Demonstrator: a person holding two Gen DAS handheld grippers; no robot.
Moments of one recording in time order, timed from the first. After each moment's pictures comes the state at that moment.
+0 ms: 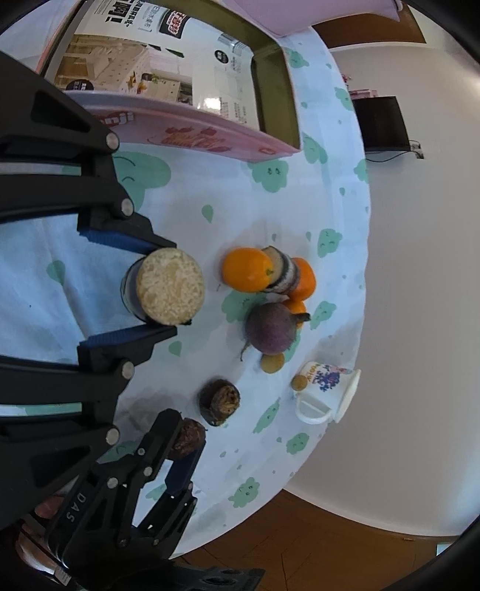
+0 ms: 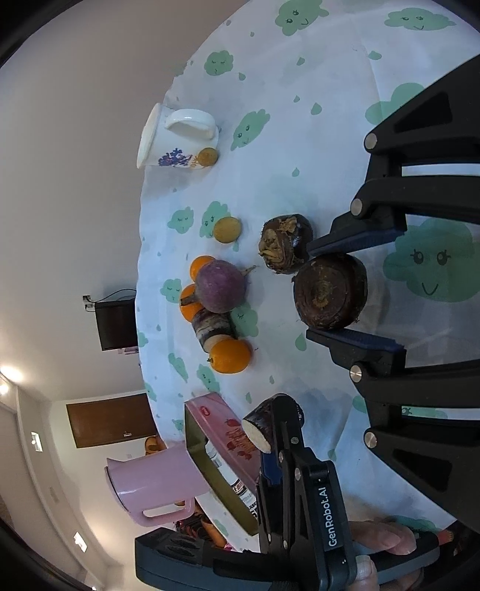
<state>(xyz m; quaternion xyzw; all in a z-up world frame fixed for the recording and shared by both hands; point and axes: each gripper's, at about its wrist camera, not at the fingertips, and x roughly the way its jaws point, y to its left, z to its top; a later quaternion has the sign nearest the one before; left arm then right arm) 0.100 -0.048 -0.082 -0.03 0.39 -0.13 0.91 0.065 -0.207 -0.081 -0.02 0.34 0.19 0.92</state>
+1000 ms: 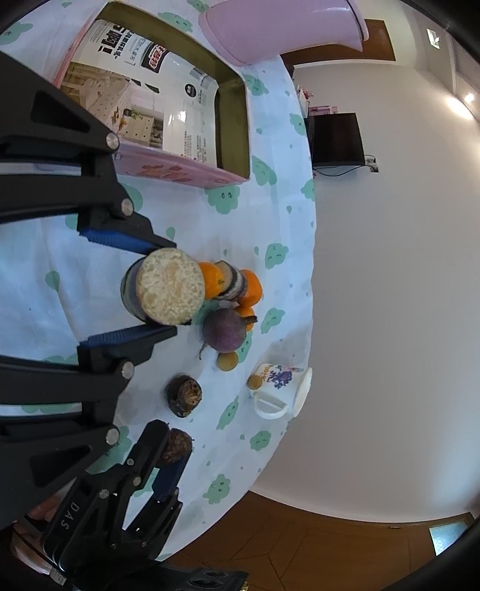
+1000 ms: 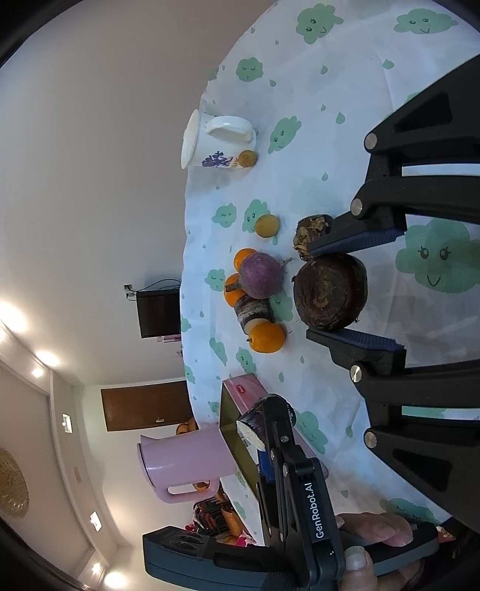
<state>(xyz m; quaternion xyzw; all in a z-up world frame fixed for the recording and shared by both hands) 0.070 -0.040 -0.062 -0.03 0.30 -0.11 0.95 0.037 -0.213 -0.066 -0.01 0.25 0.20 0.95</state>
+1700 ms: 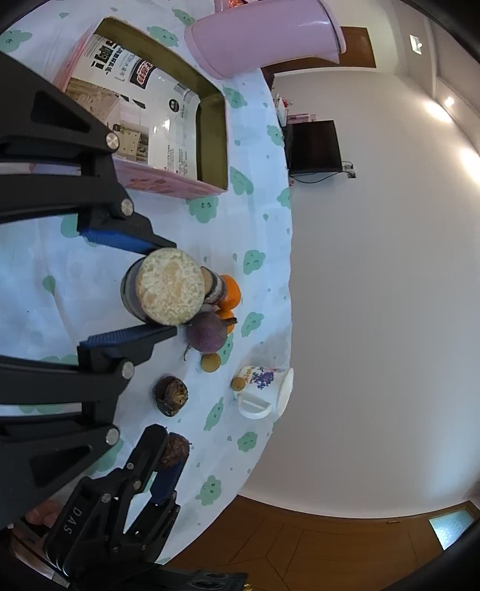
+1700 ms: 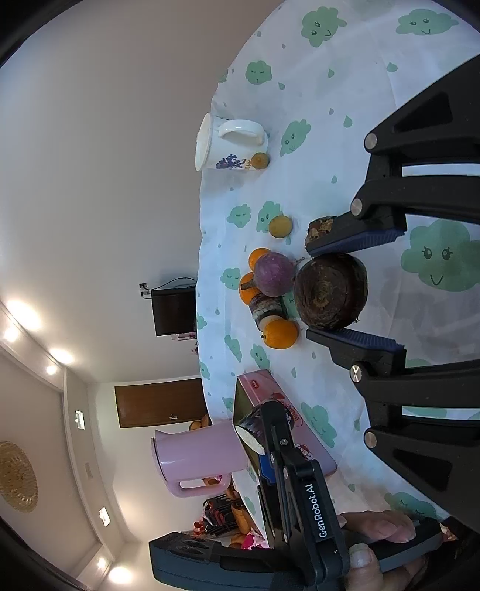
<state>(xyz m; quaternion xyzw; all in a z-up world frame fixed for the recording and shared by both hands) 0.055 -0.041 -0.053 -0.01 0.25 -0.09 0.96 0.028 -0.217 -0.062 0.00 0.22 0.21 0.95</state>
